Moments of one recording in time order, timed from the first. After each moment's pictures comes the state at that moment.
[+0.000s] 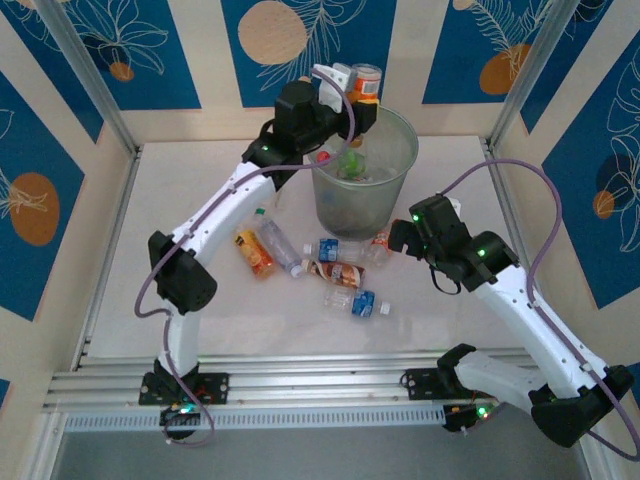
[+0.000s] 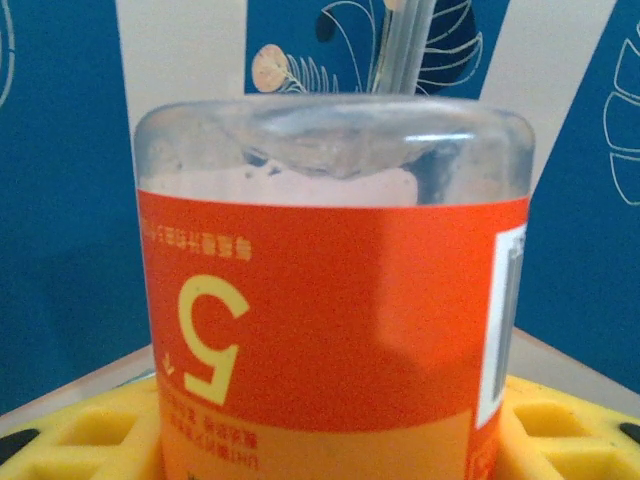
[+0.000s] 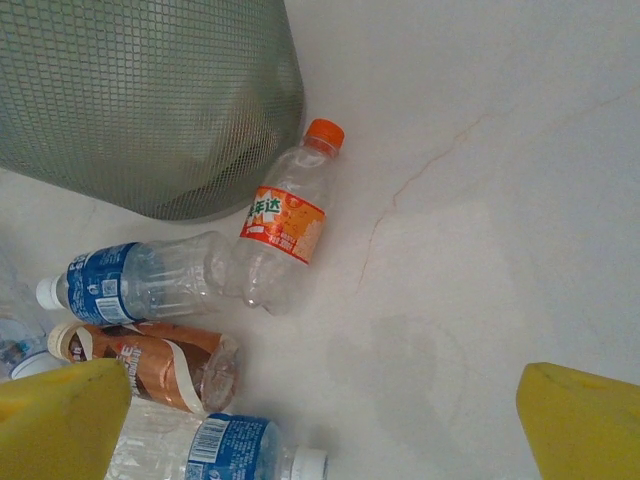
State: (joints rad) left arm -0.68 2.02 2.15 -0.15 0.17 -0.12; right arm 0.54 1.01 1.15 -1.08 0.36 0.69
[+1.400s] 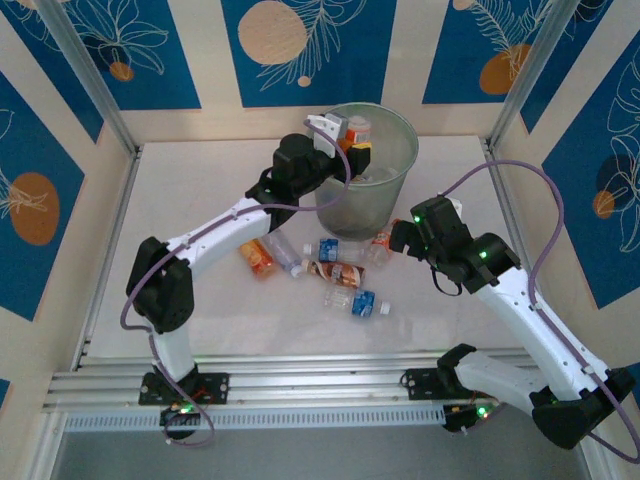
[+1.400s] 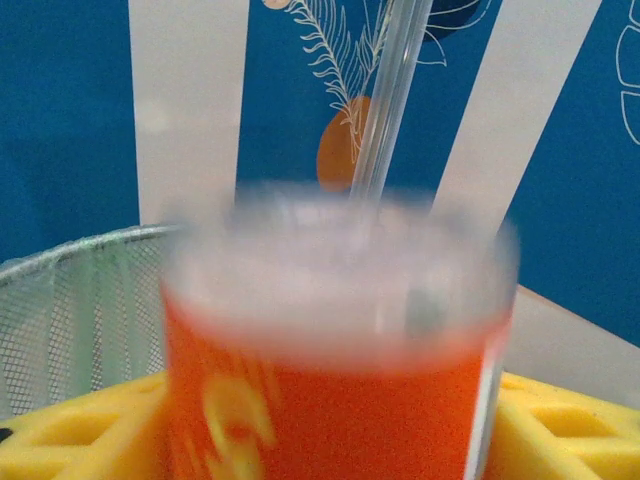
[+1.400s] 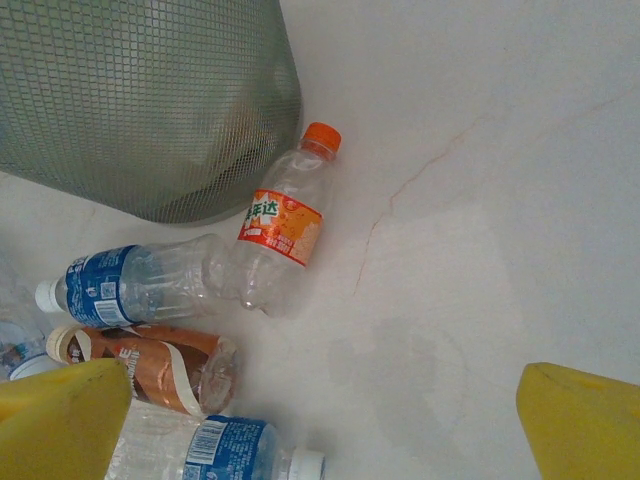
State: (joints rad) left arm -0.71 1.82 1.56 0.25 0.10 -0.18; right arm 0.54 1.00 1.14 -1.08 0.37 0.69
